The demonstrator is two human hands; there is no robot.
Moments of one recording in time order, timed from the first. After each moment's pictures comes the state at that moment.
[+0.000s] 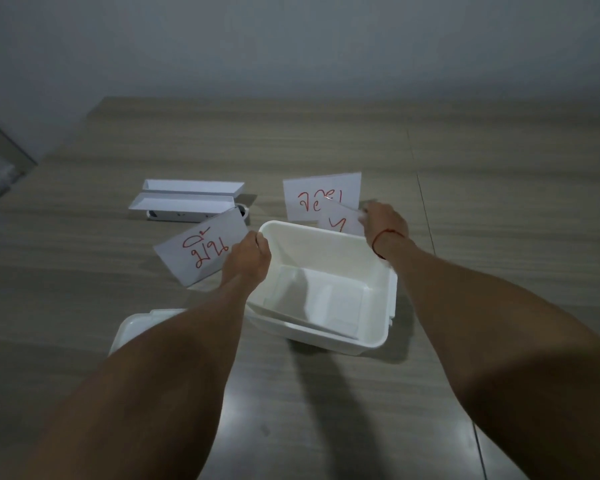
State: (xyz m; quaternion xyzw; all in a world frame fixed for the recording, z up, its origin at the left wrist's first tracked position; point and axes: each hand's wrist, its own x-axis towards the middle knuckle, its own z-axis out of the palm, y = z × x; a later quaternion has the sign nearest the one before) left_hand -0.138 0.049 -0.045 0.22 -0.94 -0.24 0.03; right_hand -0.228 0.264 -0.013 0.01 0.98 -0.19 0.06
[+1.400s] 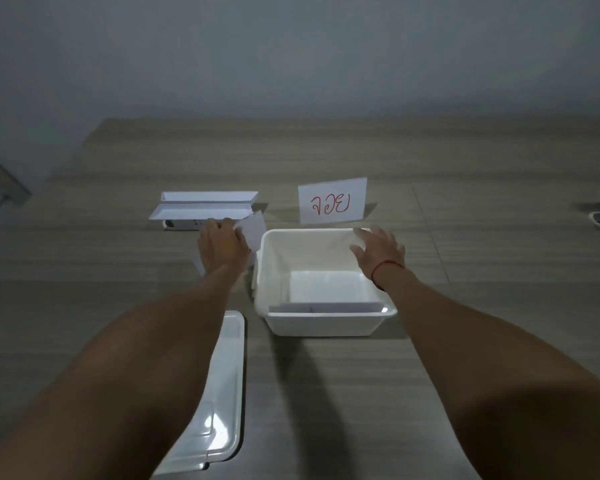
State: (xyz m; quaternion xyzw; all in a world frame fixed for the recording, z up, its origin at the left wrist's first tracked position) left_hand -0.114 -0.039 -0.015 0.21 -0.96 -0.13 0.12; right_hand -0.126 0.221 -0.005 0.02 0.98 -0.17 0.07
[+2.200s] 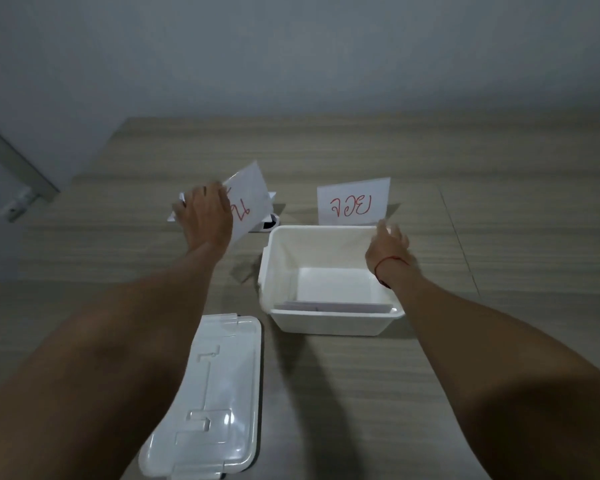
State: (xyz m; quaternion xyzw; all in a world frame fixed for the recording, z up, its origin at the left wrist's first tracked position) left_hand -0.145 -0.086 0.031 0.21 -0.95 -0.06 0.22; right_hand -0.155 0.192 -0.012 0.11 0.96 -0.24 0.10
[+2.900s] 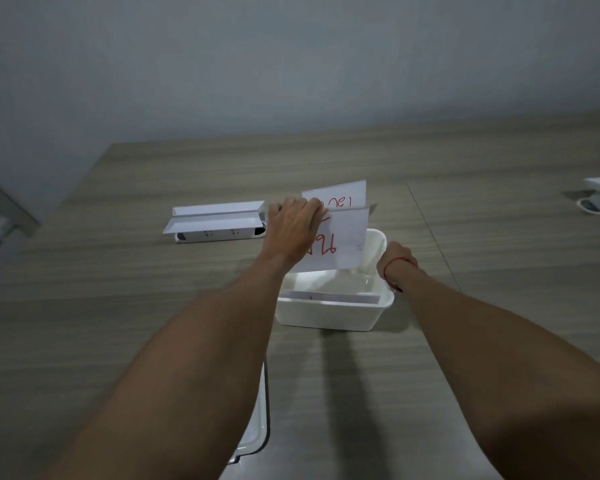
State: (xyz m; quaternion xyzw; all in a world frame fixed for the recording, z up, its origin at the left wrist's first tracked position) left_hand -0.107 0.030 0.040 -0.12 -0.97 -0.12 0.19; right_hand -0.091 0.218 0.012 0.22 0.93 -0.25 0.12
